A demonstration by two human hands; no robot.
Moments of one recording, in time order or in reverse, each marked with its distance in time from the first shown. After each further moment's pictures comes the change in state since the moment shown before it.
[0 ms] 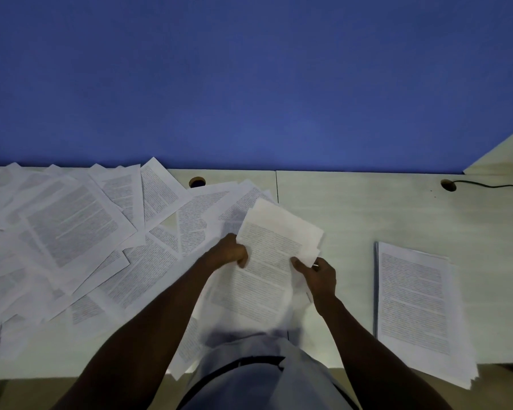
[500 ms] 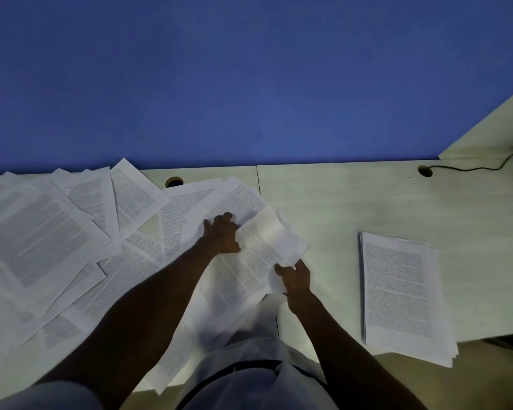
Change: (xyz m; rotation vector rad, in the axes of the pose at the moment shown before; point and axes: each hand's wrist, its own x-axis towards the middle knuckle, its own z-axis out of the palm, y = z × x) left_hand 0.067 0.024 0.000 0.903 0.089 0.177; right_hand -0.003 0.001 0.029 0.298 -0.036 0.212
